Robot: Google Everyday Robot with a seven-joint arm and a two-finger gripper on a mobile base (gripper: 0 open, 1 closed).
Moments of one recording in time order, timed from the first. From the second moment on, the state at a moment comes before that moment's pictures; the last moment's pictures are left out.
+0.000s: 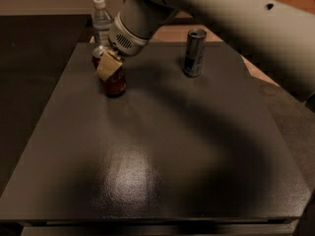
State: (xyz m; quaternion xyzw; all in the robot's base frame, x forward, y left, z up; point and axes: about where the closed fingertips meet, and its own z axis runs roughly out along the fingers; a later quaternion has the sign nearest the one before) arm 0.594 0.114 0.913 -0.57 0.76 0.17 0.27
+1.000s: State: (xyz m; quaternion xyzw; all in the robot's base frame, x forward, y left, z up) arm 0.654 0.103 0.905 -0.51 0.78 0.18 0.30
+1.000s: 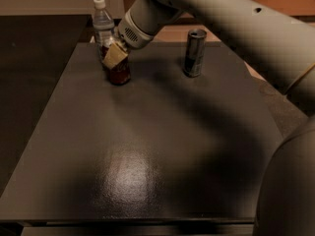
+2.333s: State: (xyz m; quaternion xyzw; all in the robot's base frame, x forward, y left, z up) arm 0.651 0.109 0.900 -0.52 0.78 0.19 0.29
